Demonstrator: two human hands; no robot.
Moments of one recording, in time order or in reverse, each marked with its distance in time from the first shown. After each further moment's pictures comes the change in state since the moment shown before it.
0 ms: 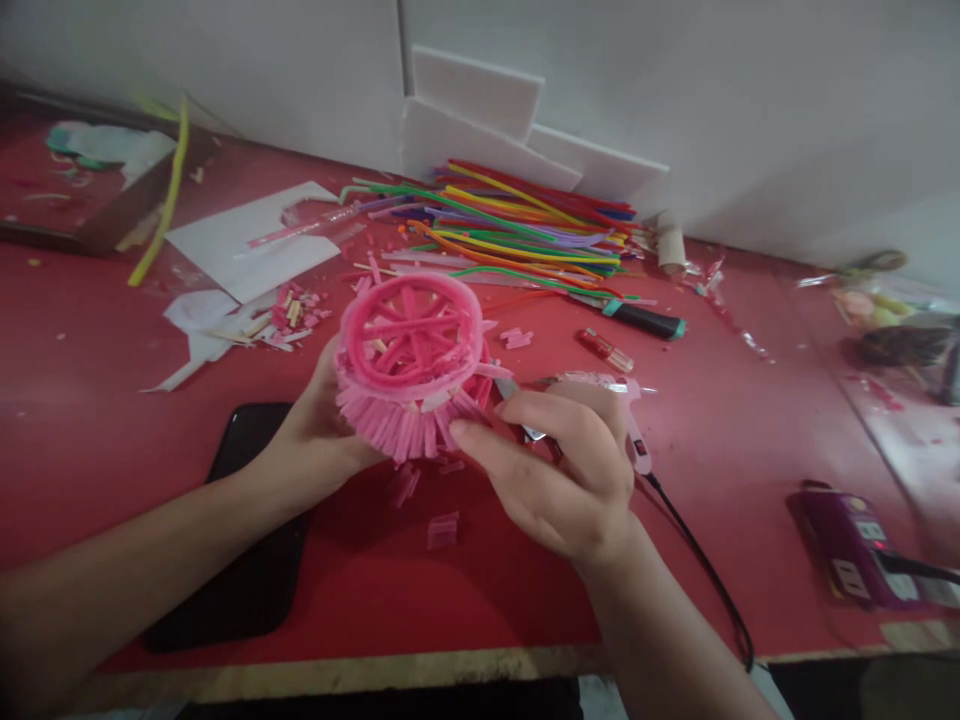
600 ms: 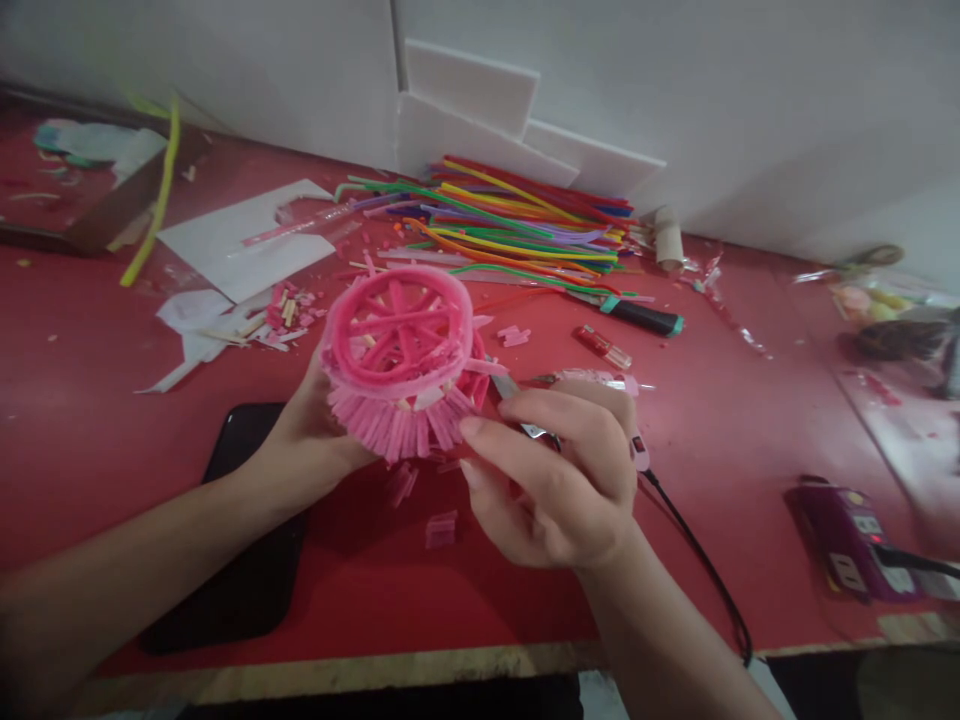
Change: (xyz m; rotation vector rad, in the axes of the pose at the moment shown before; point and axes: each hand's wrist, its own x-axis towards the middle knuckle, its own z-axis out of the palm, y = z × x) left_hand 0.000 0.000 0.000 0.050 0.025 0.025; right_hand 0.004 -0.001 -0.003 0.047 0.031 -0.006
